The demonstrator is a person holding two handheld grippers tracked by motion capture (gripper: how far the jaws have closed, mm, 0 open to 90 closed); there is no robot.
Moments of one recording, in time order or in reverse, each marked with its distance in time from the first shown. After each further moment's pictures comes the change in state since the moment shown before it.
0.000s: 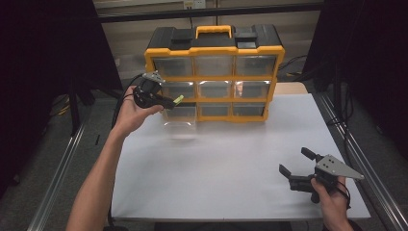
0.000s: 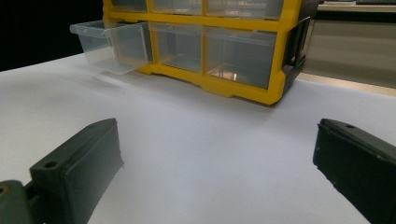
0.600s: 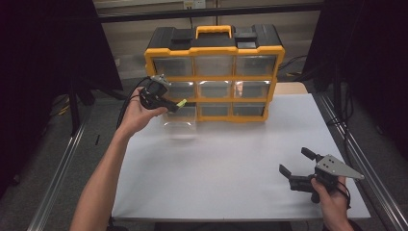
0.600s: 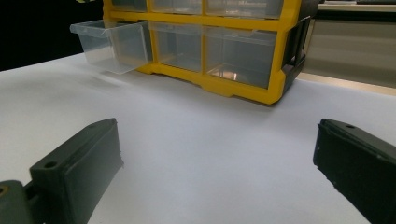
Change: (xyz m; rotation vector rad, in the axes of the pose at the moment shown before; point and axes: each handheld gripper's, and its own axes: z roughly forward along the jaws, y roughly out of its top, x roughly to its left) left arm 0.001 0.000 0.020 0.073 -0.008 0.004; right arm 0.000 0.000 0.000 0.003 0.002 0.001
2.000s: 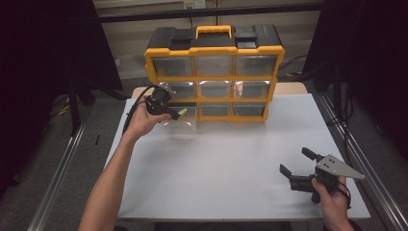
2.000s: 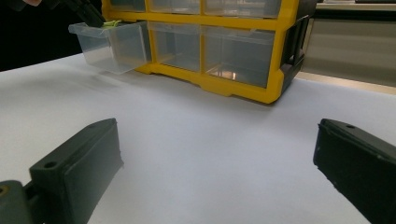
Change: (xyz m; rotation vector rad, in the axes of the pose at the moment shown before) left arm 0.012 -0.016 0.034 0.119 -0.012 -0.020; right arm -0.001 0.000 0.000 -0.001 -0.007 0.006
